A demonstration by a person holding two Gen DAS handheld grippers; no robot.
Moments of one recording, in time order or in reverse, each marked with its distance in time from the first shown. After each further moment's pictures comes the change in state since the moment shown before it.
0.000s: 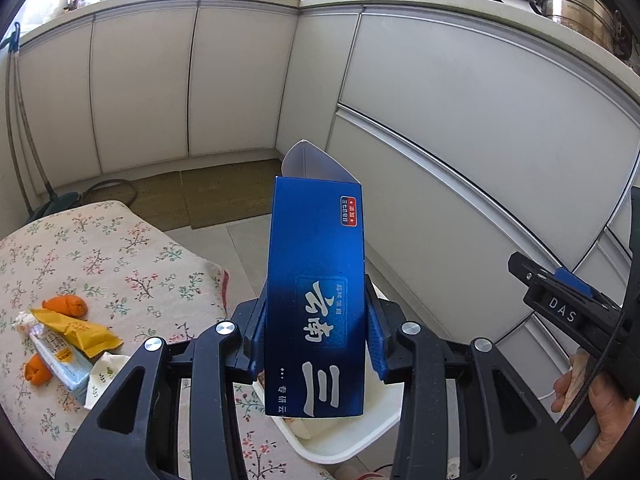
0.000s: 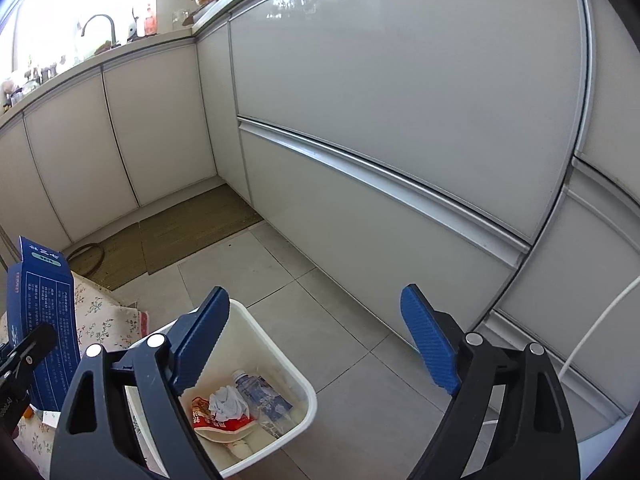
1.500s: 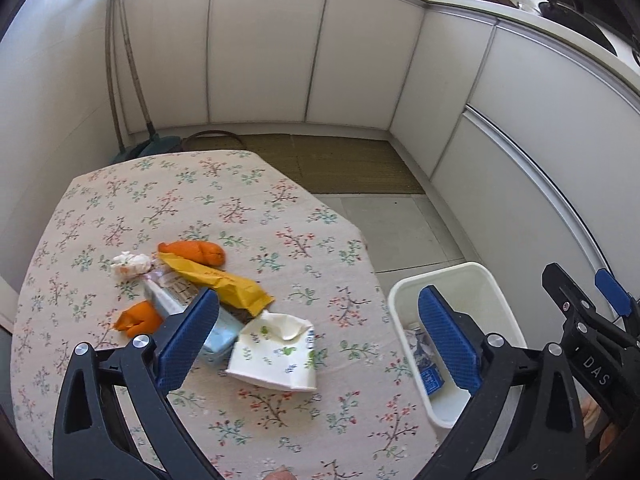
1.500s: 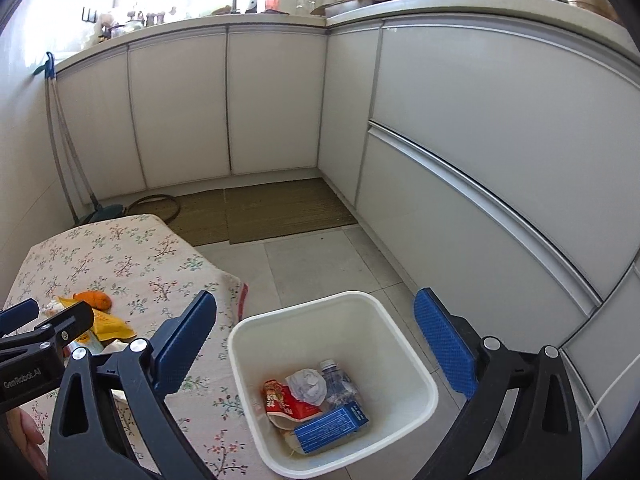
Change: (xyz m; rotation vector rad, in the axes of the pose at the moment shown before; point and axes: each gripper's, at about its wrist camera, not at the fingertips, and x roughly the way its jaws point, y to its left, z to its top) left arm -0.054 0.134 -0.018 -0.215 0.085 0.304; right arm -0.040 0.162 -0.030 -0.299 -0.024 0.226
